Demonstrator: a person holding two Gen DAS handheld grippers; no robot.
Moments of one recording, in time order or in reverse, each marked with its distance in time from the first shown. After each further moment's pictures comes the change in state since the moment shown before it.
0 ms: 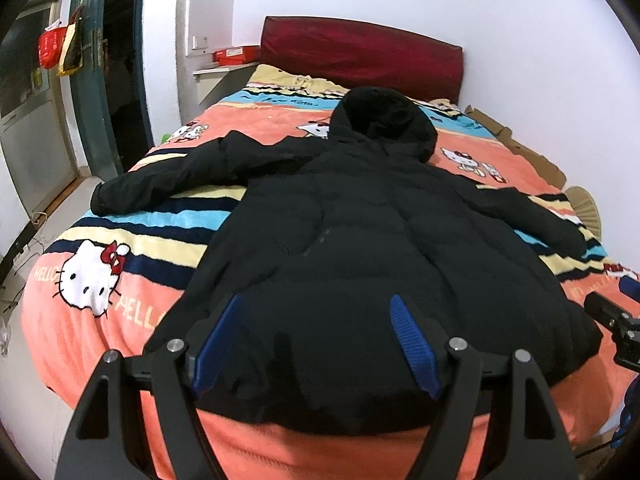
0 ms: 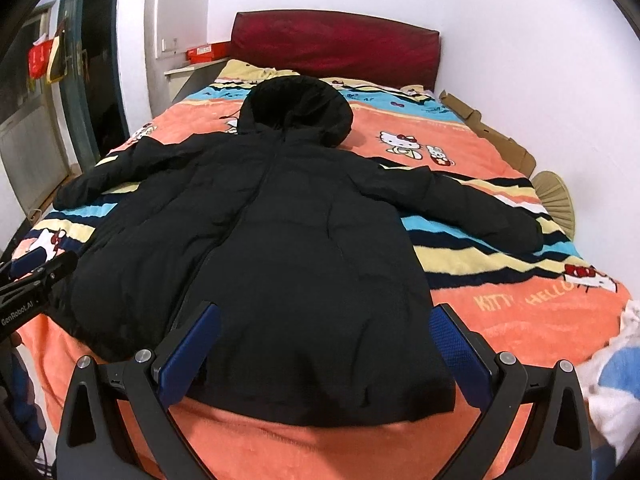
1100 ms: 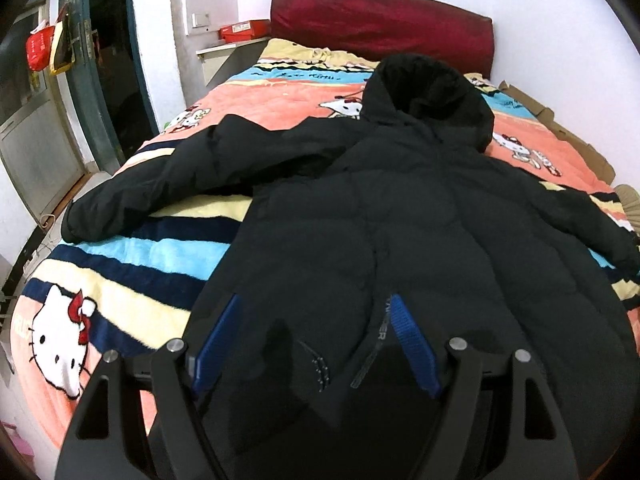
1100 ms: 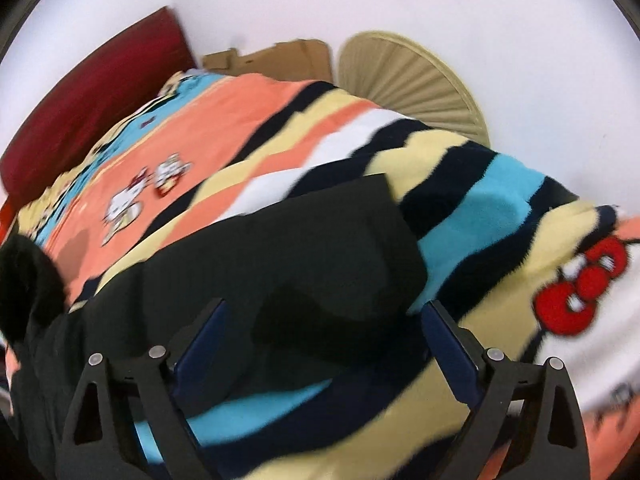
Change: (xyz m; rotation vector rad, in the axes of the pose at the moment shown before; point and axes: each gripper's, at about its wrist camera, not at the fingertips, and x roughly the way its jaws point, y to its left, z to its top) left arm 0.146 0.018 0.061 0.035 0.101 0.092; right arm 0.272 -0.422 0.062 0.761 0.107 -0.318
